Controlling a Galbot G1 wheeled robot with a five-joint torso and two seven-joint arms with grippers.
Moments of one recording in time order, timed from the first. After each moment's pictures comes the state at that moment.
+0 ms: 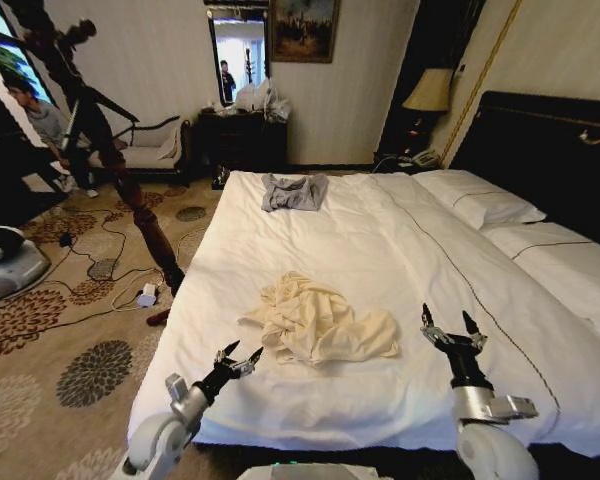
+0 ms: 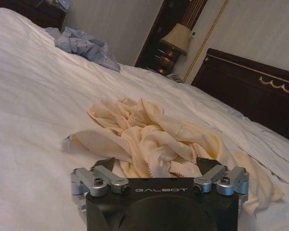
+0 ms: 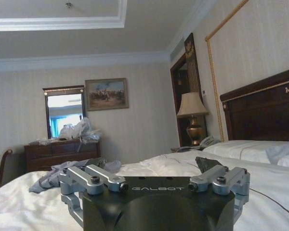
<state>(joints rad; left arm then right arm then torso) 1.55 -1.15 -0.45 -1.94 -0.68 0.17 0.35 -1.72 1.32 0.86 2.09 0.53 0.27 -0.03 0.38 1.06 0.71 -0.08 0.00</state>
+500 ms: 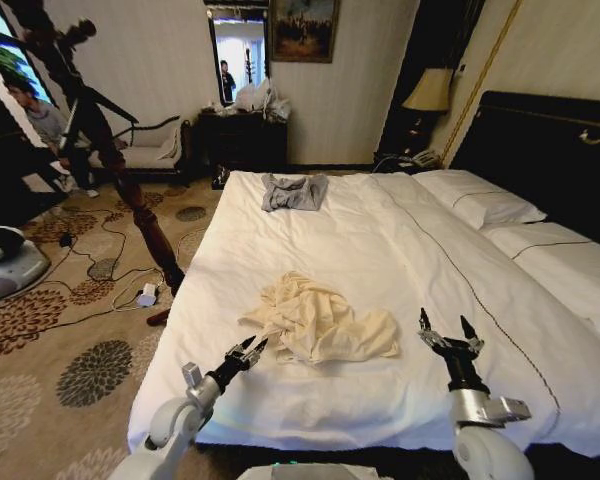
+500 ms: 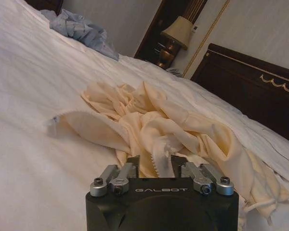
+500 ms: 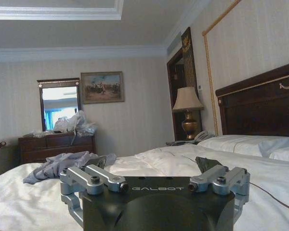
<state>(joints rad) 1.43 -1.19 -0.36 -1.82 -0.68 0.18 0.34 -1.73 1.34 0.85 2.07 0.49 0.27 -0.02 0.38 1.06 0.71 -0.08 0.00</state>
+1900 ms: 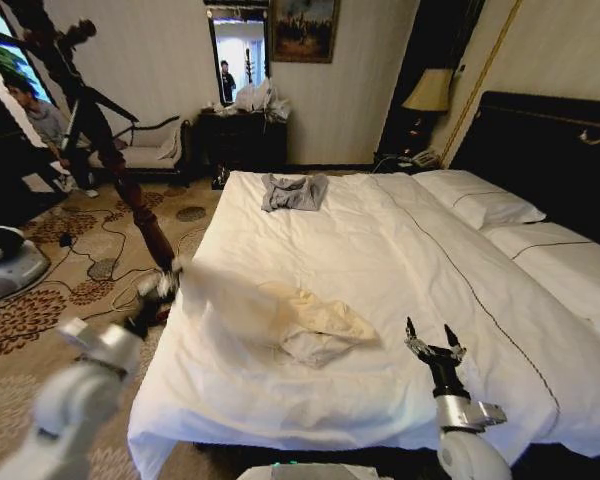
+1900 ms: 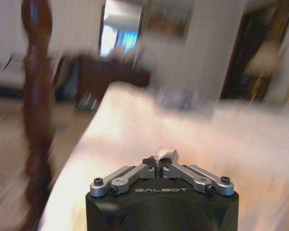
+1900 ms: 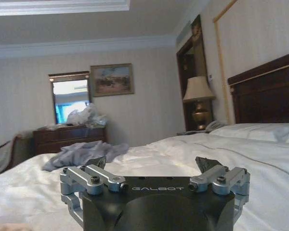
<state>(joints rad) 1.61 -1.17 -0.76 -2.07 -0.58 0.21 0.10 -1.73 1.34 0.76 2.03 0.47 0.32 -0.03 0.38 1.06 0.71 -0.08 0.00</state>
